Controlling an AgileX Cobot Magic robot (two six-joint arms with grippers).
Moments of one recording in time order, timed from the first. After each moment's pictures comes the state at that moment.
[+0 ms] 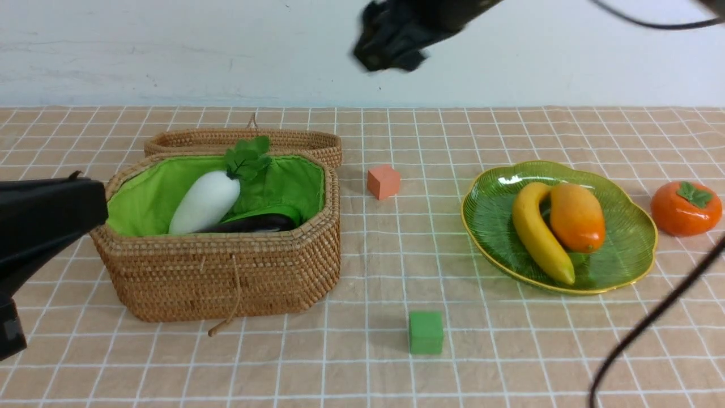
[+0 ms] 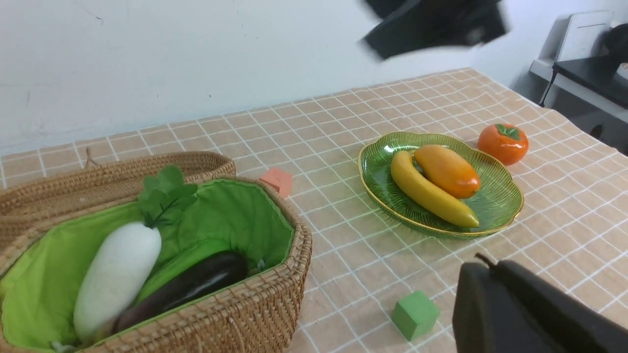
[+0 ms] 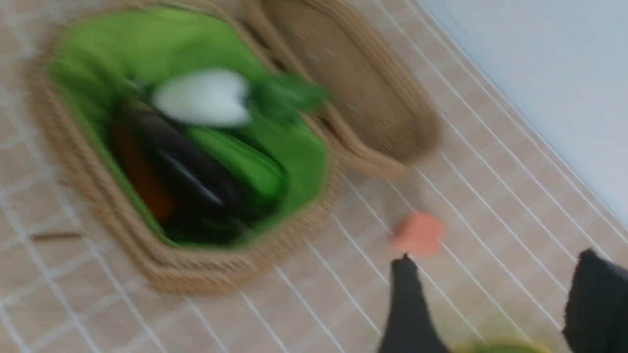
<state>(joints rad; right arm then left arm) 0.49 1.85 -2.17 0.06 1.10 -0.39 -0.62 0.60 -0.80 0.07 0.47 -0.20</state>
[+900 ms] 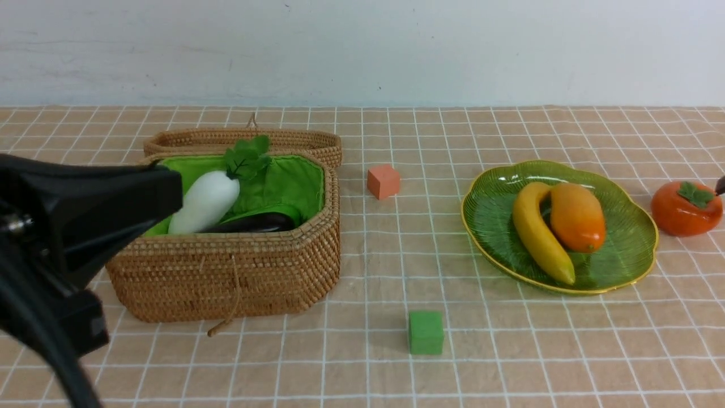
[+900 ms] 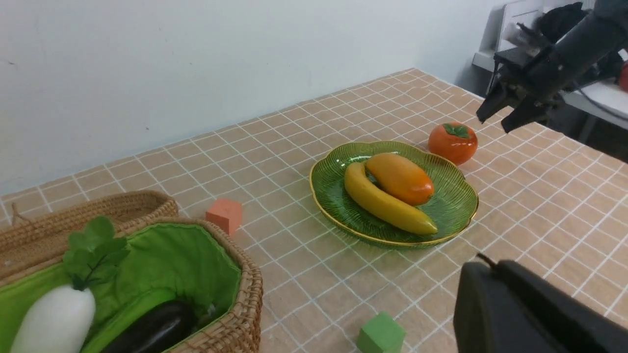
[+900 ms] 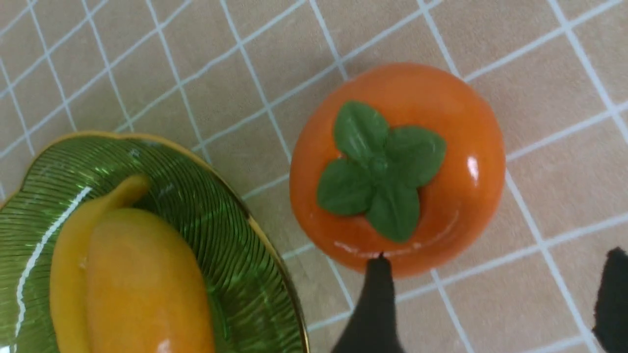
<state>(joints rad) -0.50 2.13 -1.77 0.61 0.94 -0.28 -0.62 0.70 -0.80 -0.21 0.34 0.11</state>
